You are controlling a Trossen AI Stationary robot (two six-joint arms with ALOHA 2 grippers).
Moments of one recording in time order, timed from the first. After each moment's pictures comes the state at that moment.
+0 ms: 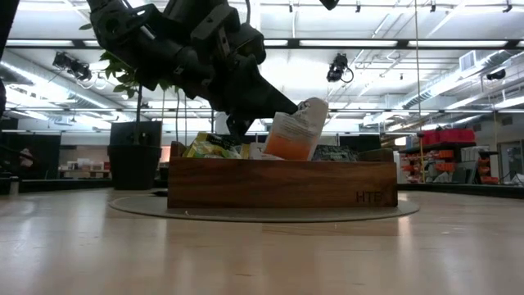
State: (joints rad) left arm -0.08 1.77 0.81 0.59 0.18 -0.31; right arm -0.22 1.44 1.67 -0.91 -0.43 -0.17
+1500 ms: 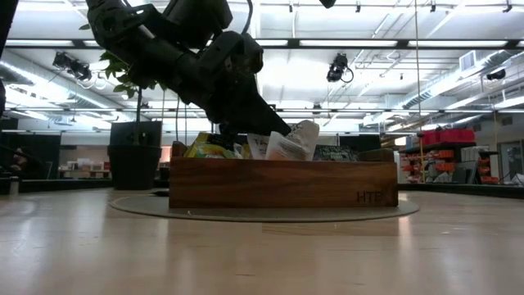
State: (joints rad) left arm -0.09 1.77 0.81 0.50 0.01 -0.25; right arm -0.22 1.44 1.67 -0.86 -0.43 -0.14
